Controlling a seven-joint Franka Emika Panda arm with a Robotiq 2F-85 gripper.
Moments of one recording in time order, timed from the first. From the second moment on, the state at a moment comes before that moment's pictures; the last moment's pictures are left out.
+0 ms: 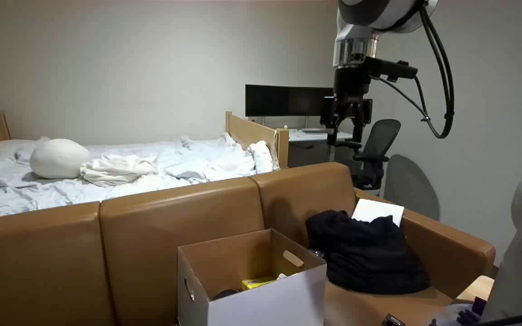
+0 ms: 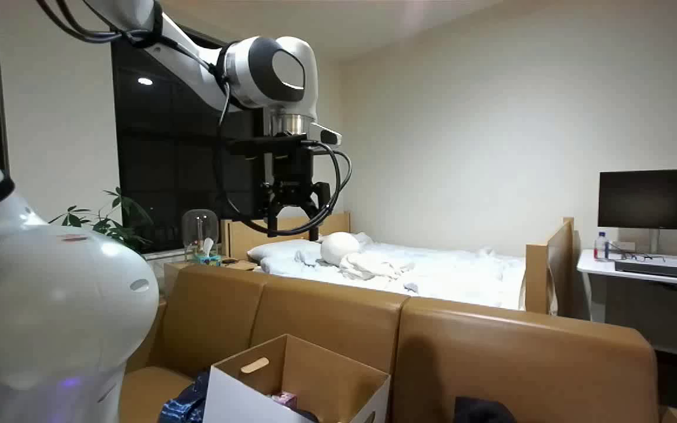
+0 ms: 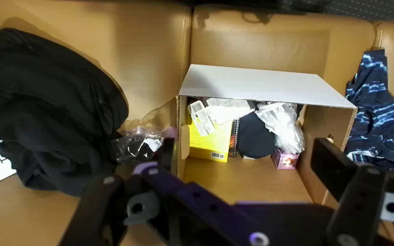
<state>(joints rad) -0.02 -0.61 0.01 -2.49 0.03 1.86 -0.03</state>
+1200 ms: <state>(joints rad) 0.01 -0.53 0.04 -2.46 0.04 2.02 -0.03</state>
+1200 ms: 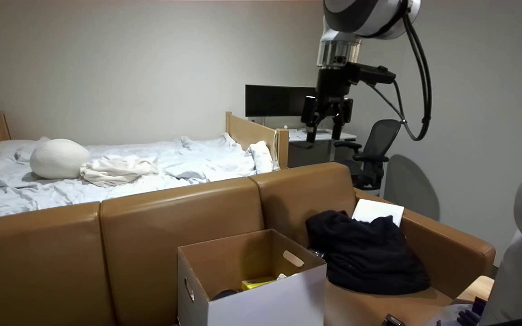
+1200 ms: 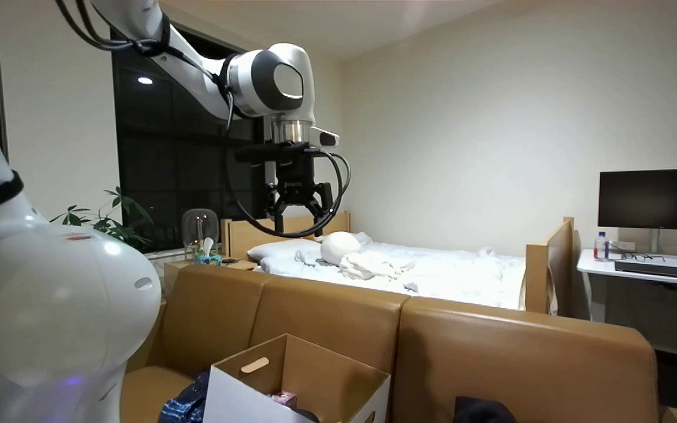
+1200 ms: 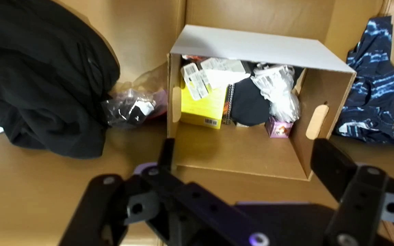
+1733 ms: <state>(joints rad) 0.07 -0.03 0.03 -2.26 0.24 2.18 -0.09</state>
